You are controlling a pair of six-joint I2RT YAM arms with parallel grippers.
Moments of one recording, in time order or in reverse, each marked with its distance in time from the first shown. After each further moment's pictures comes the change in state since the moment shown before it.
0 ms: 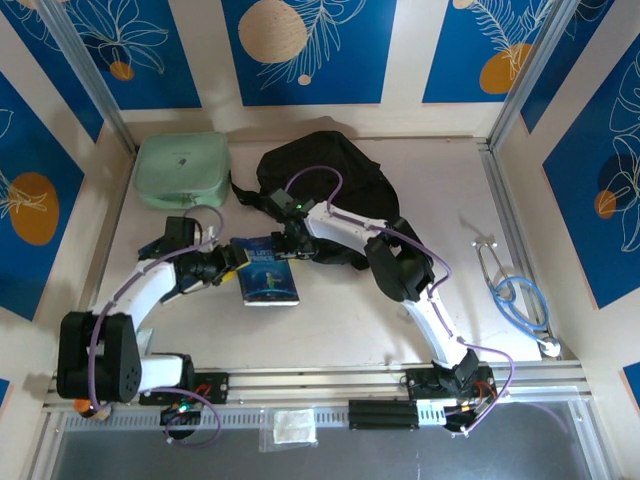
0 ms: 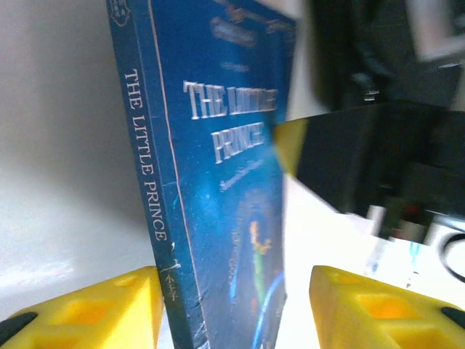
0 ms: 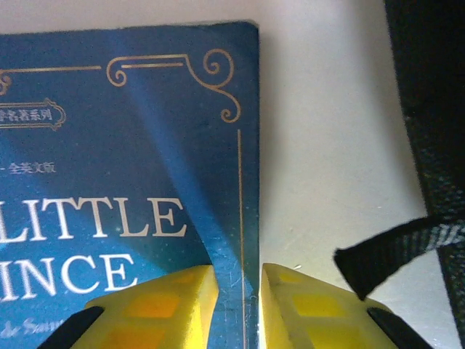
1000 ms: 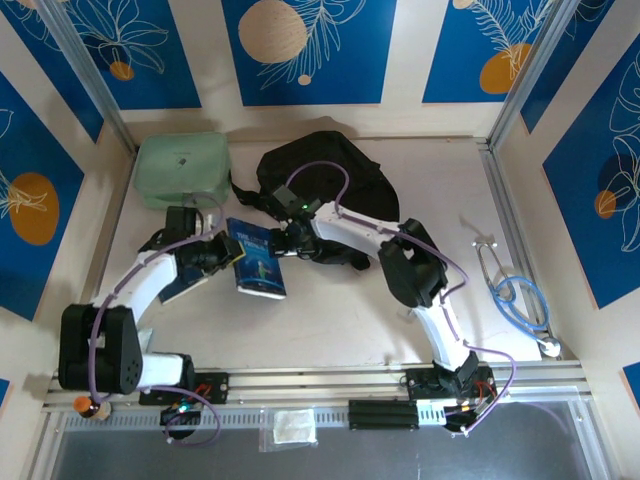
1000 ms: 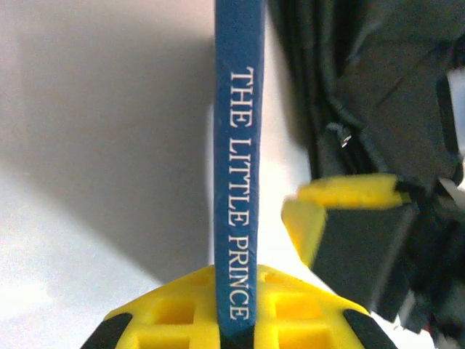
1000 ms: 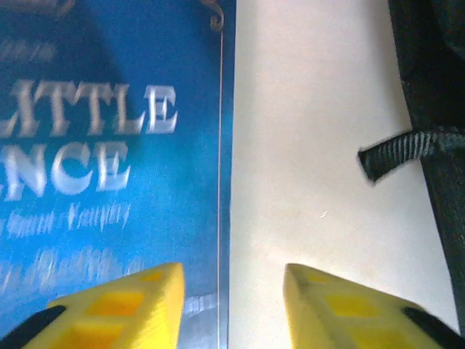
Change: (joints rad) left arm -0.011 0.038 0.094 0.002 -0.083 -0.021; right arm 0.012 -0.166 -0.104 0.063 0.004 0.003
